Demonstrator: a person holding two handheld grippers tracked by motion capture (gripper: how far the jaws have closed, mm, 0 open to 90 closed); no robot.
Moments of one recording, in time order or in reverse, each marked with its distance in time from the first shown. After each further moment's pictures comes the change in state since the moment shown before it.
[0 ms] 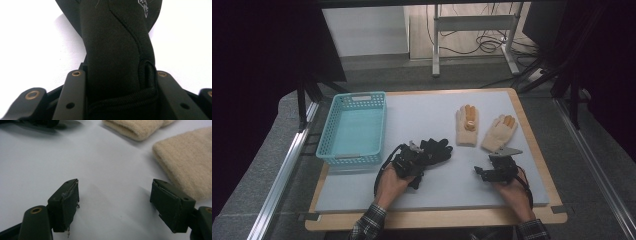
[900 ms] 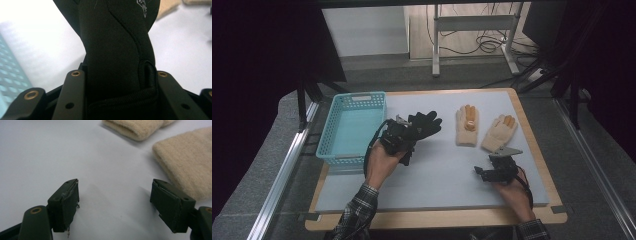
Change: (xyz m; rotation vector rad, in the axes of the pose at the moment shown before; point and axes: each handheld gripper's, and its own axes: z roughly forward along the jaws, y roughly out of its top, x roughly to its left) left arm 0.038 0.049 -0.063 -0.075 0.103 -0.040; right arm 0.000 0.000 0.000 0.000 0.000 0.000
